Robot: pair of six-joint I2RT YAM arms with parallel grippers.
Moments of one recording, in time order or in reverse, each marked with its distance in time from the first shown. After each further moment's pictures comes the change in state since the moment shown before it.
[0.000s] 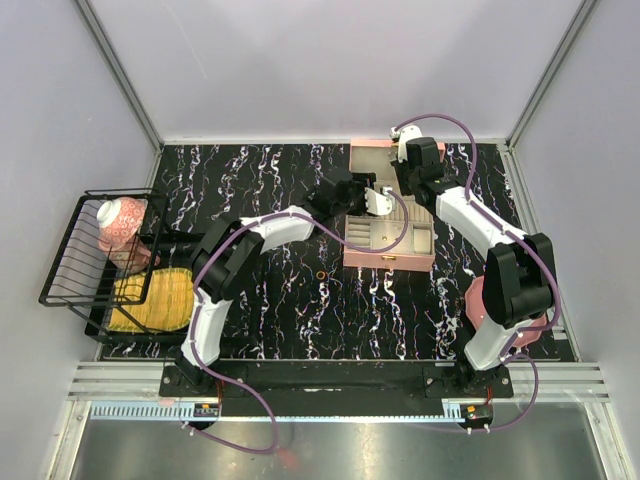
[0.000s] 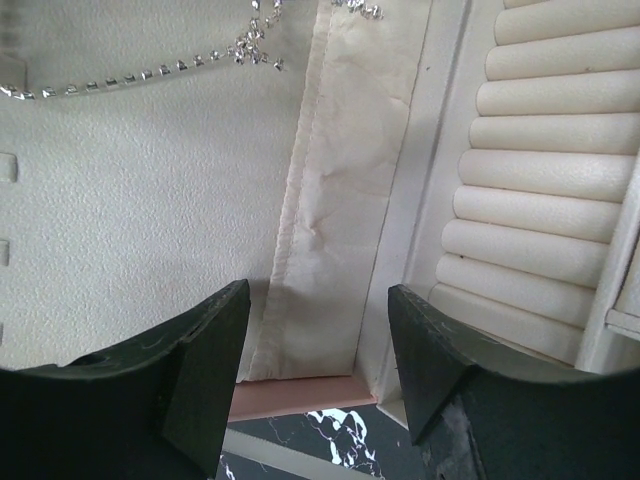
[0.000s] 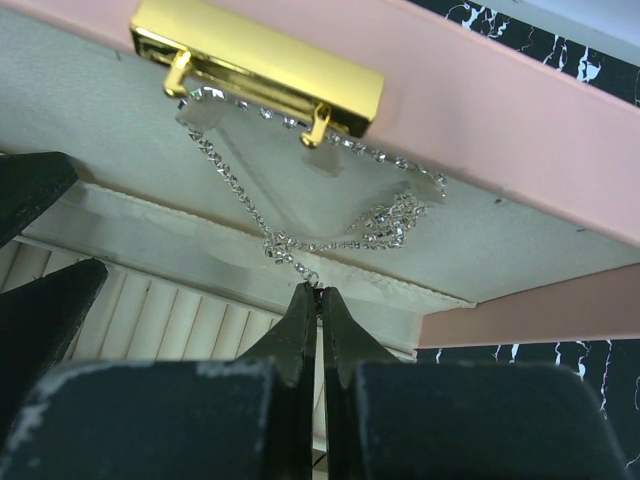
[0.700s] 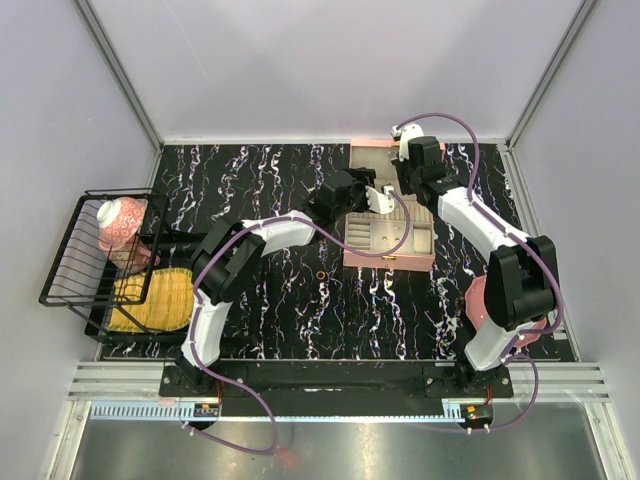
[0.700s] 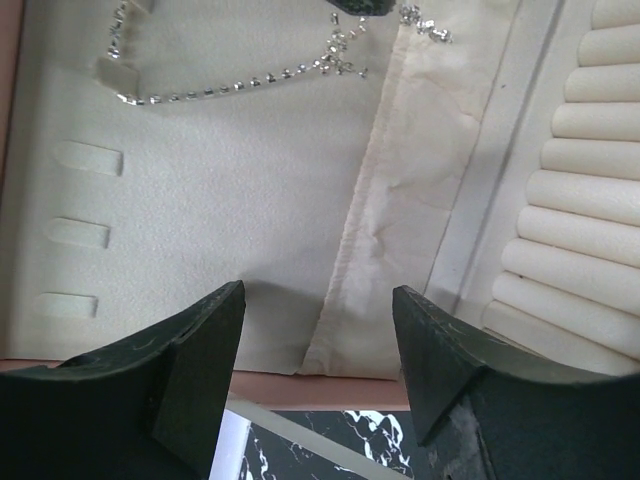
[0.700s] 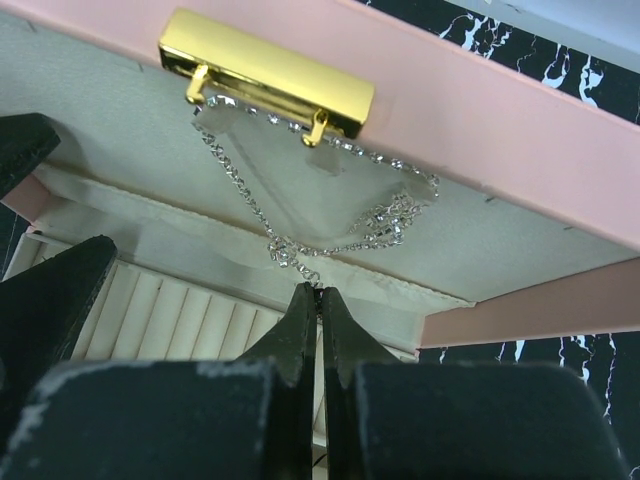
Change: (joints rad) left arm -0.020 -0.011 -0.051 0.153 -0.102 0.008; right arm -0.003 -0.018 -0.003 0.001 -0.020 0.007
